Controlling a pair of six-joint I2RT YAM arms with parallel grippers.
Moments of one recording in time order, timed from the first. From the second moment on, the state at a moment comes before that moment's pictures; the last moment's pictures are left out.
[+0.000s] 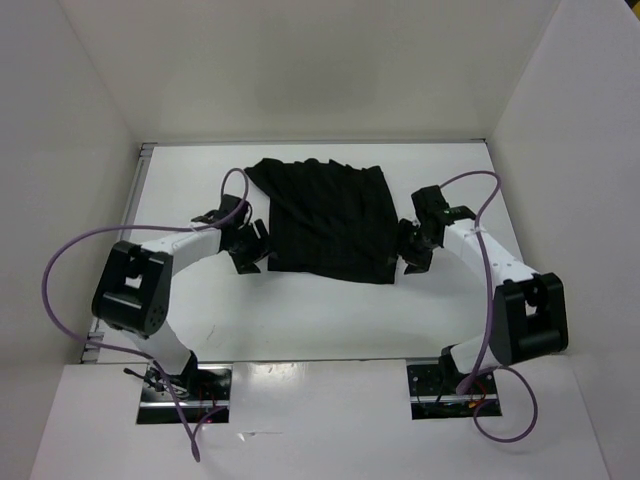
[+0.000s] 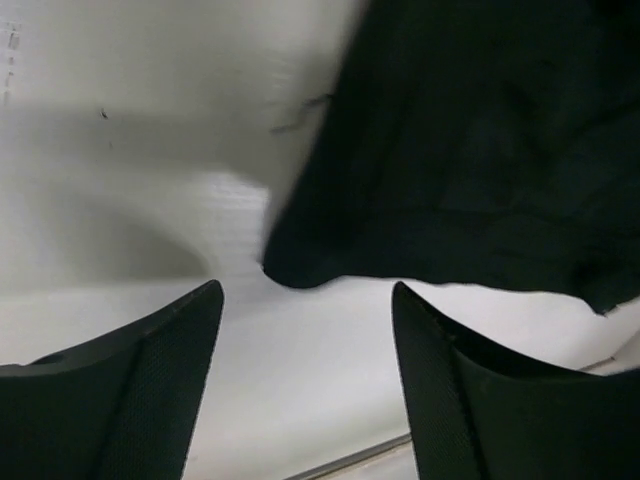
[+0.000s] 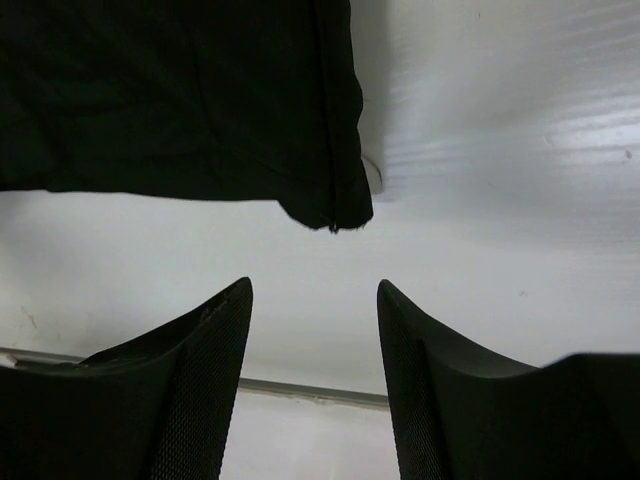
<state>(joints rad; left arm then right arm) -0.27 1.62 0.95 -0.41 0.25 -0.78 0.22 1.40 0.99 -0.80 -0.15 0.59</state>
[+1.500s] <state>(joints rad) -0.28 1.77 1.00 -0.35 0.27 -0.76 0.23 1.53 1.05 -0.79 0.07 0.64</state>
